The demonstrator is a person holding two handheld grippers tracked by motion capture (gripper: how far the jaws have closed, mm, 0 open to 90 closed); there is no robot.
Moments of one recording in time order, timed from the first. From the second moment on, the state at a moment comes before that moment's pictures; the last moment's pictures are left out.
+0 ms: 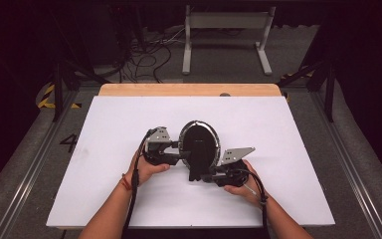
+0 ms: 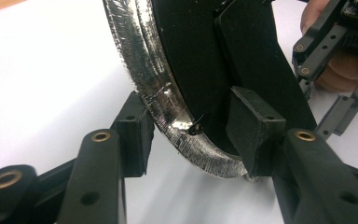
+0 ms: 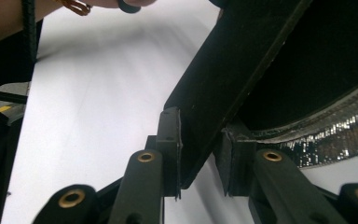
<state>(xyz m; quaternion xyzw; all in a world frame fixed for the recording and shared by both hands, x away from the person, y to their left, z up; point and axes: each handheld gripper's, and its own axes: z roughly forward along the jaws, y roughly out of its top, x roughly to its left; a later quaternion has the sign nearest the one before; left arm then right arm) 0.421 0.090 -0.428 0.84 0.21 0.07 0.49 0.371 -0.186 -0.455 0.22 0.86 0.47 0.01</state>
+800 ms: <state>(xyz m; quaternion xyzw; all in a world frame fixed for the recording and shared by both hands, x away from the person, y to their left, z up) 0.400 0.084 -0.416 0.84 0.18 0.15 0.50 0.381 -0.196 -0.450 0.27 0.84 0.48 0.04</state>
